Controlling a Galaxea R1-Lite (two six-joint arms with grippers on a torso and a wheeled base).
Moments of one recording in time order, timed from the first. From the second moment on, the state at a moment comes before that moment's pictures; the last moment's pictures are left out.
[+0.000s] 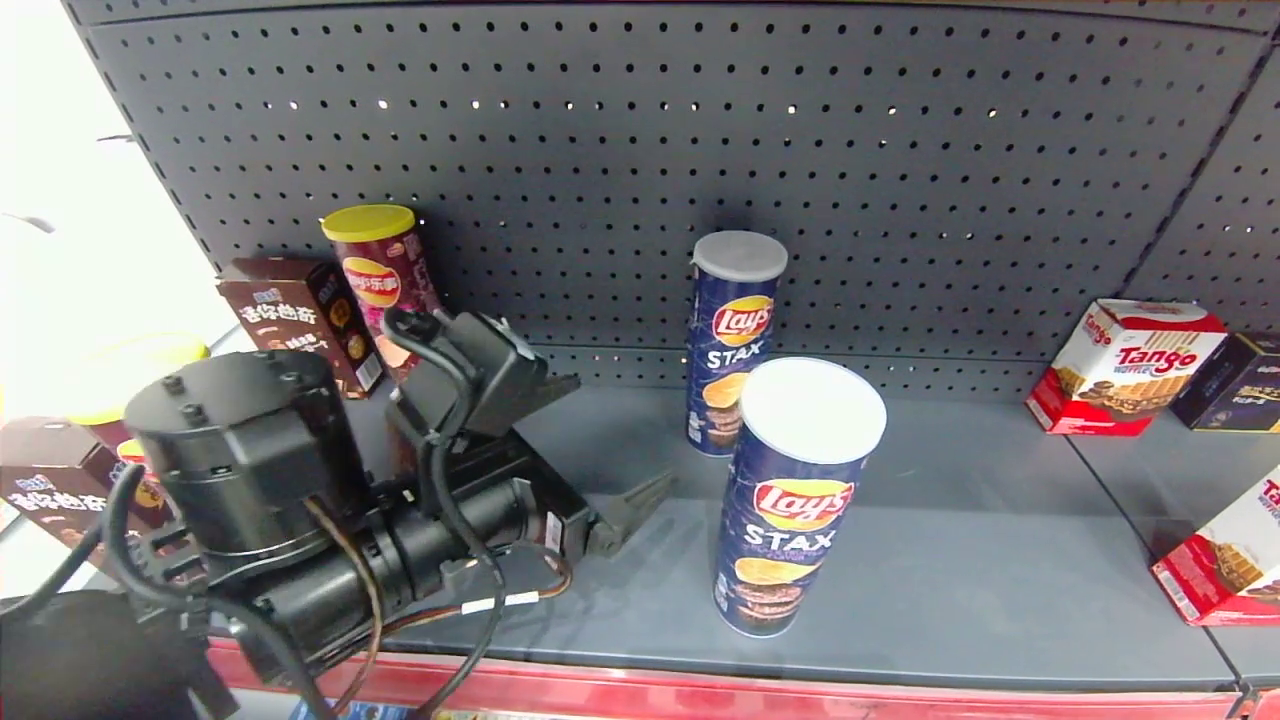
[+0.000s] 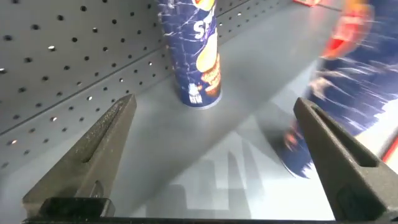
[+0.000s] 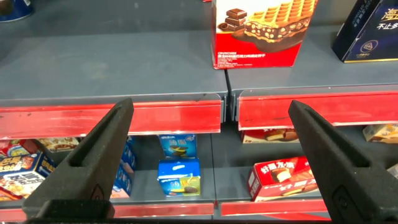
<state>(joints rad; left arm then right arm) -0.66 1.60 -0.58 -0.98 -0.09 0.18 0.00 0.00 0.00 0.00 -0.08 0.05</state>
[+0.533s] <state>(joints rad) -0.70 1.18 -0.16 -0.98 -0.10 0.18 0.00 0.00 0.00 0.00 -0.08 0.05</state>
